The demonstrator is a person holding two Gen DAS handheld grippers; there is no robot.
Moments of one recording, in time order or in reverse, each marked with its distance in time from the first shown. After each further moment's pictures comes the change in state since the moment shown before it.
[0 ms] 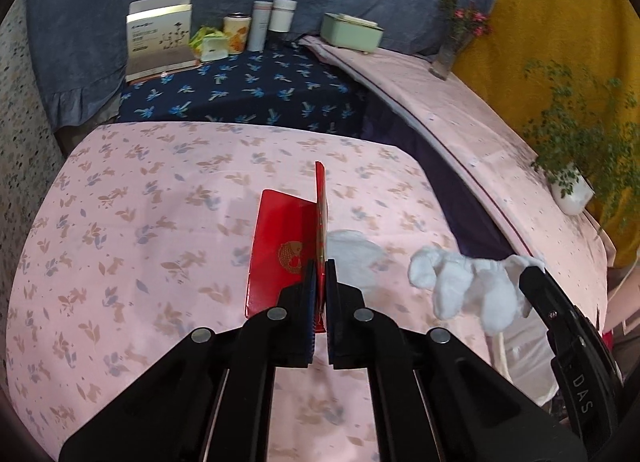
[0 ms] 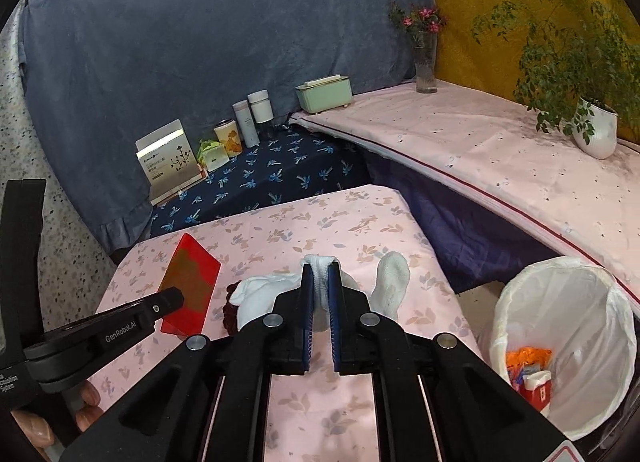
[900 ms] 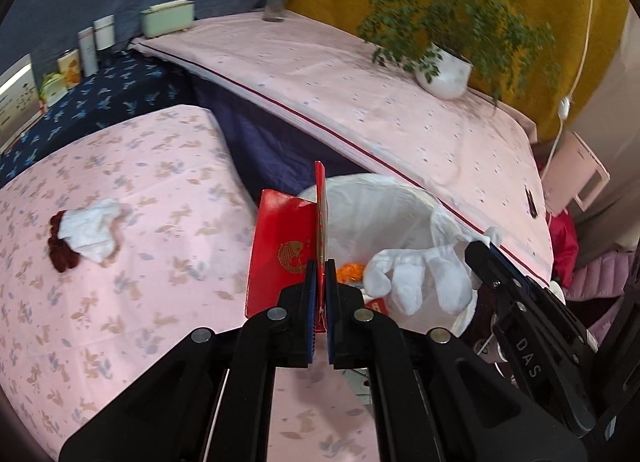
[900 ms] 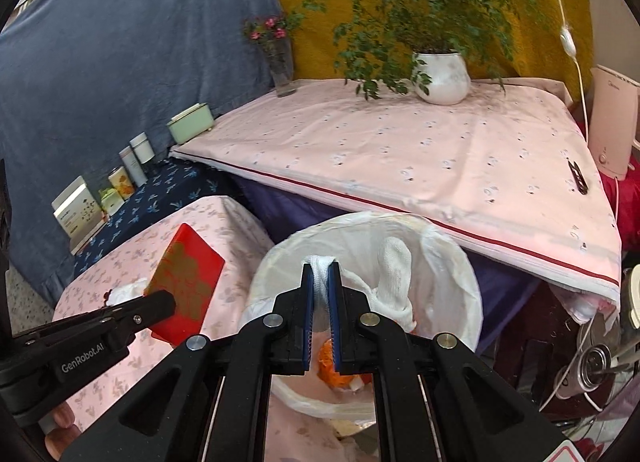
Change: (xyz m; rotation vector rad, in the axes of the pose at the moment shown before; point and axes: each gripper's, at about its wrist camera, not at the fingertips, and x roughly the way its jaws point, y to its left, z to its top) left arm 0.009 -0.240 -0.094 0.359 0.131 -0.257; right arm -0.094 -0.217 -0.053 0.243 -0.037 -0.260
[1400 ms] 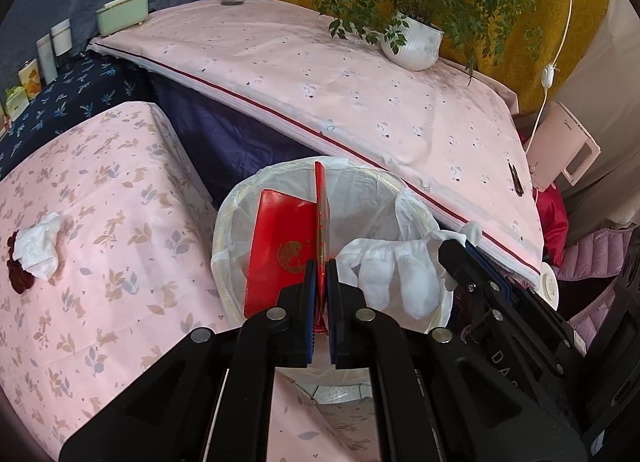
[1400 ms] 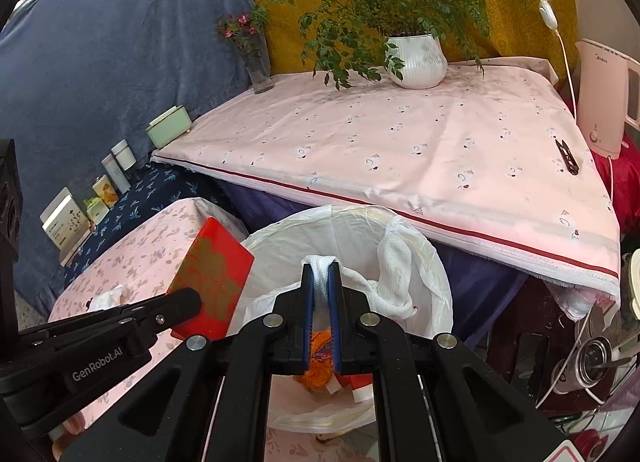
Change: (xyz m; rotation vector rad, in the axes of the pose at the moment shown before) left arm 0.043 -0.041 0.008 0.060 0.066 -0.057; right arm 0.020 -0.039 0.001 0.053 0.022 -0.021
